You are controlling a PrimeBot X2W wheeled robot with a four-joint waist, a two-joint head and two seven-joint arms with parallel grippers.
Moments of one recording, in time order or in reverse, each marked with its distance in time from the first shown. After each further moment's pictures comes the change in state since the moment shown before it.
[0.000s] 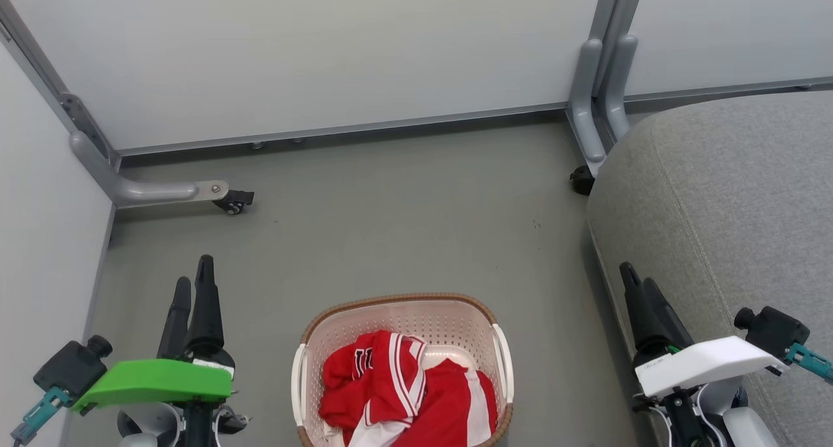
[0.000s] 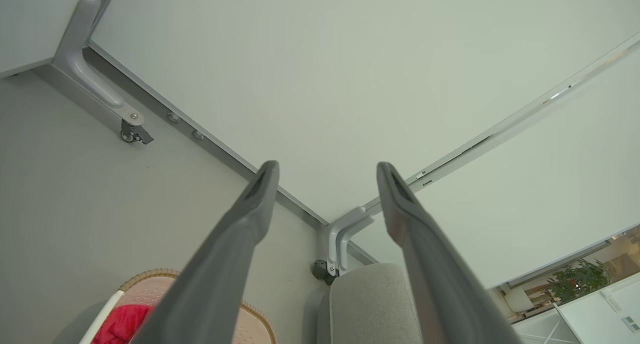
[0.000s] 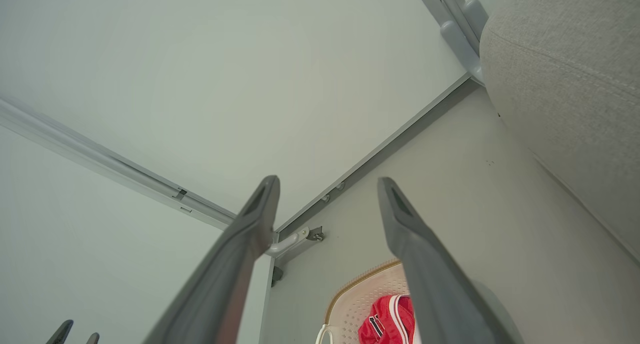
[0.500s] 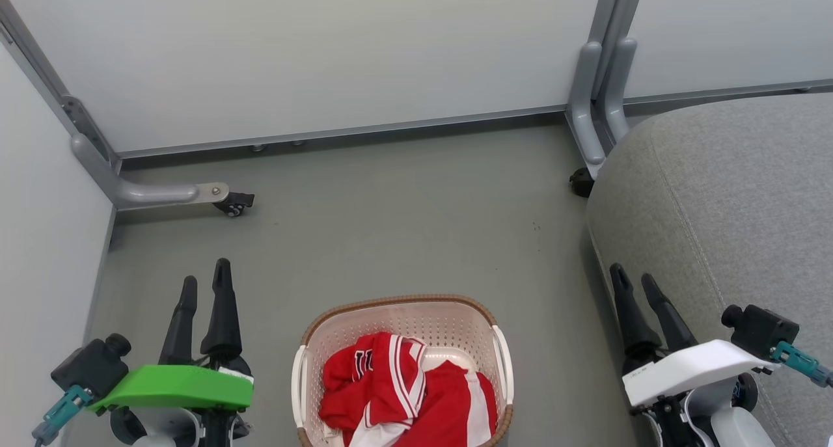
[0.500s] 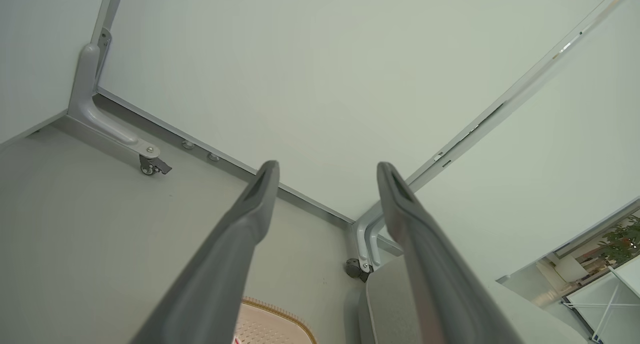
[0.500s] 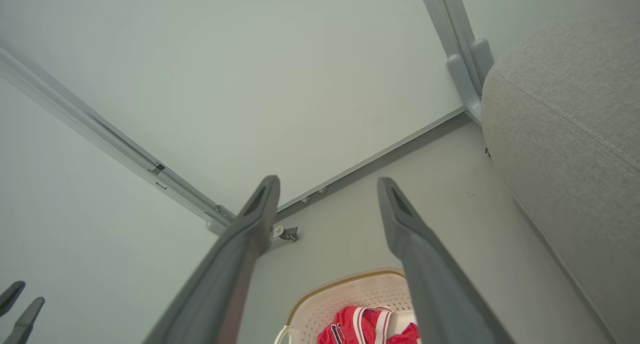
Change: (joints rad) left arm 0.015 0.001 -0.033 -0.009 0.189 0.000 -0.047; right arm 0.005 -0.002 0.023 -0.012 -0.196 0.000 -0.049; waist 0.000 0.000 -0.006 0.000
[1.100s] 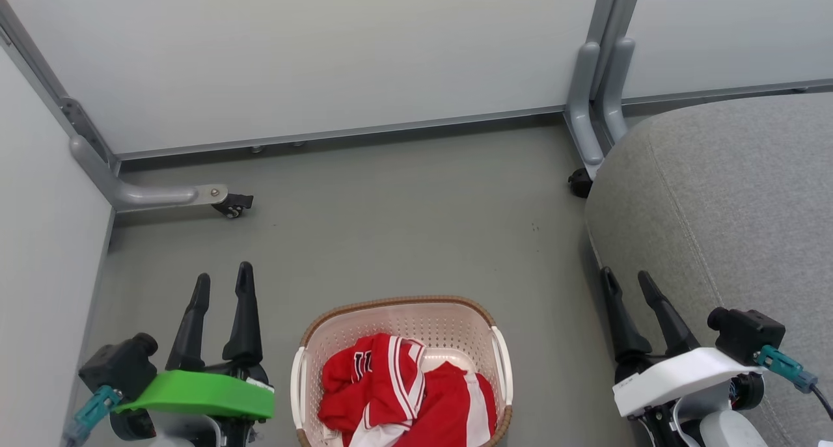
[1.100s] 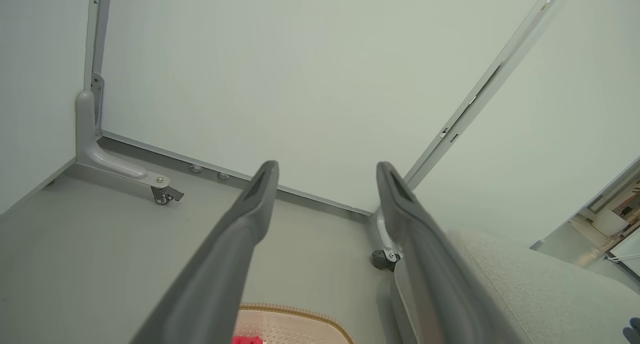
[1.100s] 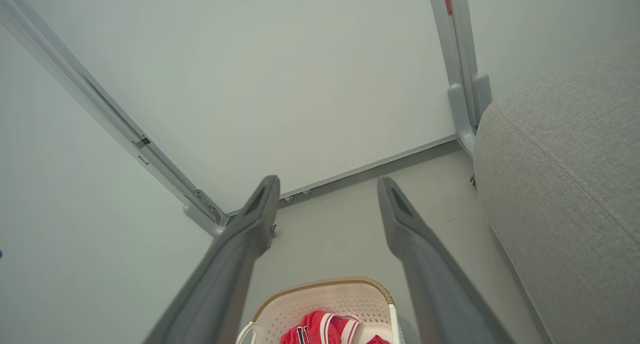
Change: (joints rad) left arm 0.012 0.001 -0.041 -0.013 0.191 0.000 -0.047; right arm 0.009 -0.002 0.019 -0.010 -0.181 0.000 -0.047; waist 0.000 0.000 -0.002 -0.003
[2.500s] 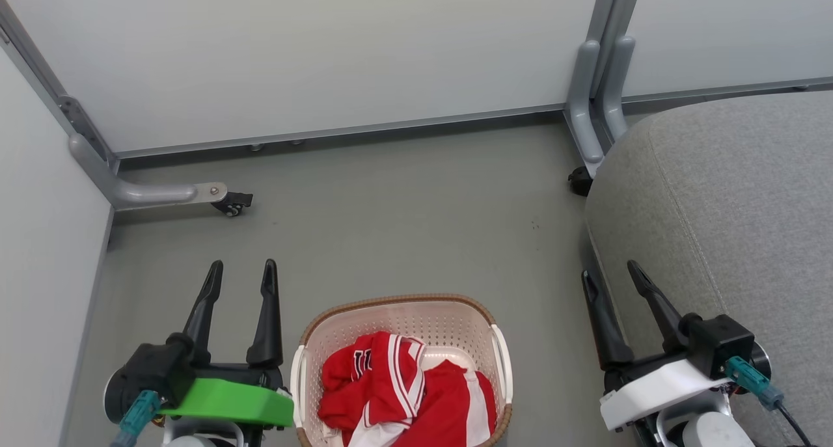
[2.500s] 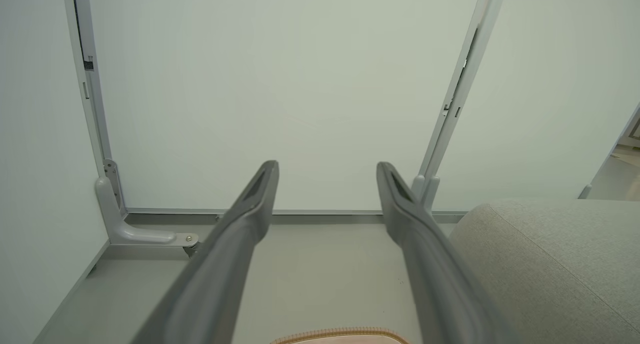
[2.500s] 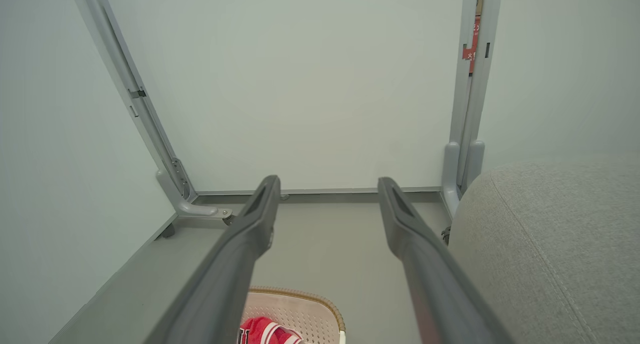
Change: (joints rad) left arm 0.010 0.002 -0.035 -0.028 0.309 -0.001 -0.084; right arm 0.012 -0.003 0.024 -0.033 -0.321 0.000 -0.087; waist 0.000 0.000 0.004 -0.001
